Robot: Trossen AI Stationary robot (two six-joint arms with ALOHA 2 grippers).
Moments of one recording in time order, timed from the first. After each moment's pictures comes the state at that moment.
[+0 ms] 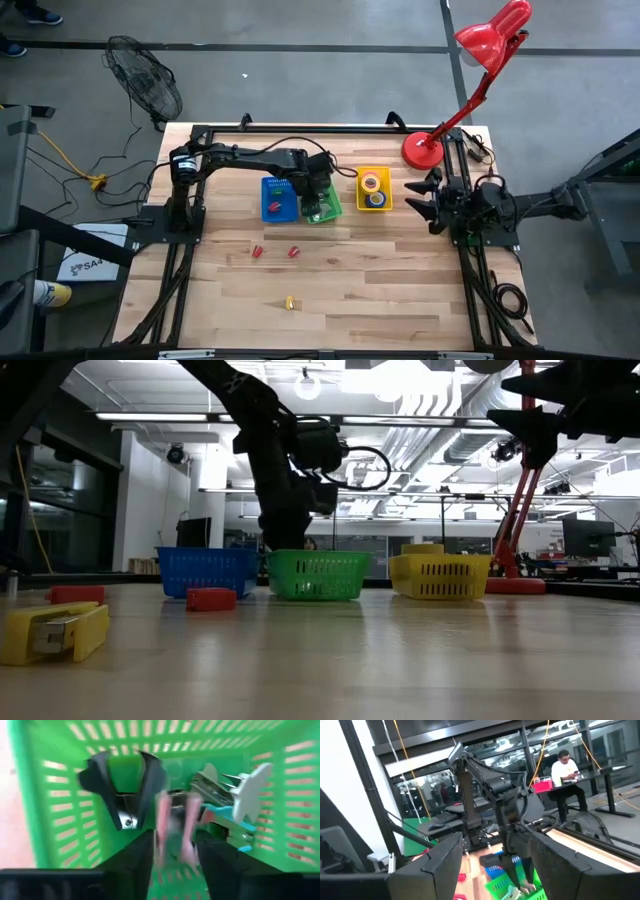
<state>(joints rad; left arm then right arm) 0.27 1.95 1.38 -0.65 0.14 0.02 0.09 0.19 0.07 0.35 0.24 0.24</state>
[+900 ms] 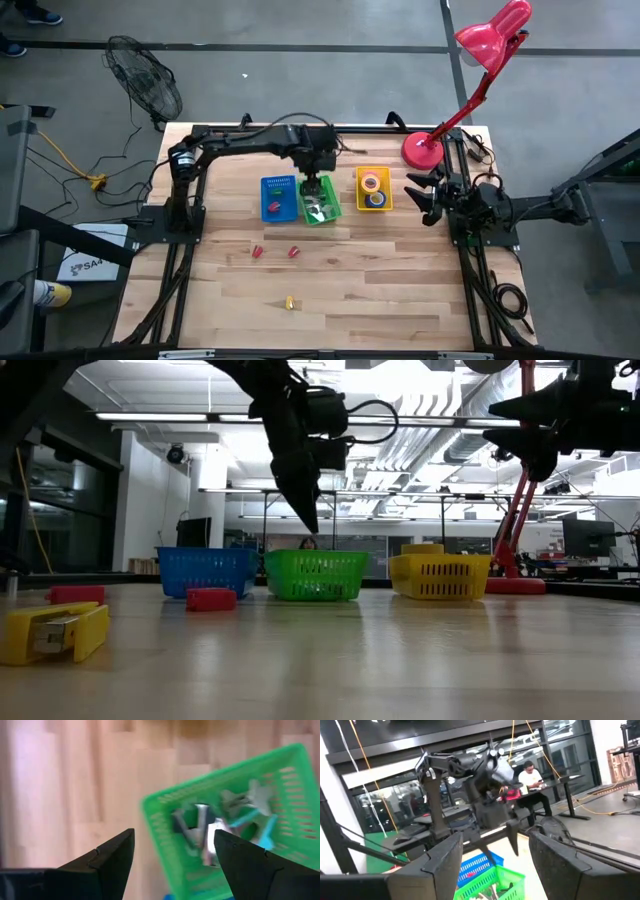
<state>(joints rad) 0.34 1.95 1.66 -0.89 0.08 0.37 0.03 0.19 0.01 0.43 0.36 0.23</state>
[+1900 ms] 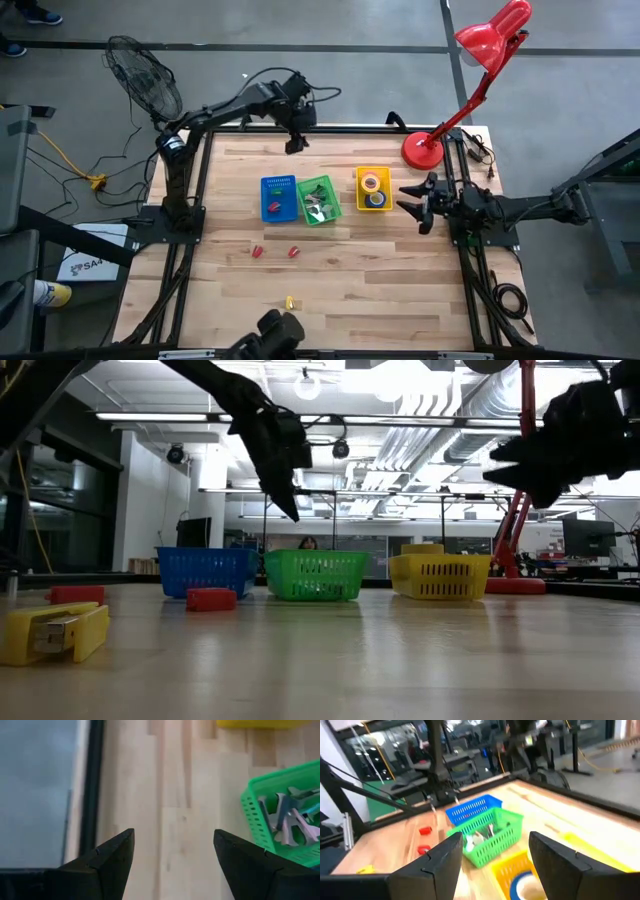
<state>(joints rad) 0.69 1.92 1.72 -0.88 0.28 0.60 0.03 0.19 0.01 0.15 0.28 0.29</state>
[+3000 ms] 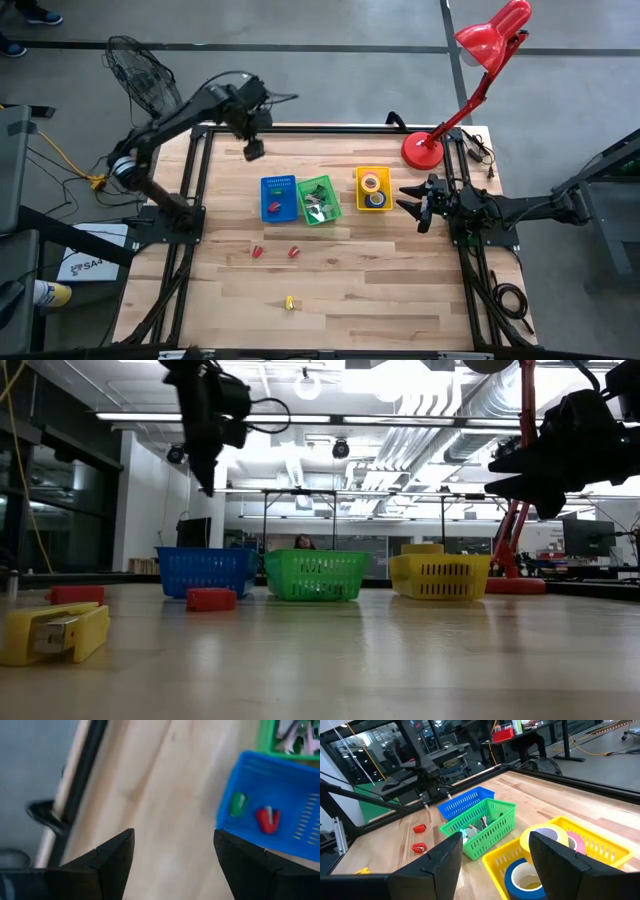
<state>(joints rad) 0.74 1.52 1.45 -1.18 0.03 0.36 0.03 0.20 0.01 0.09 0.31 0.38</state>
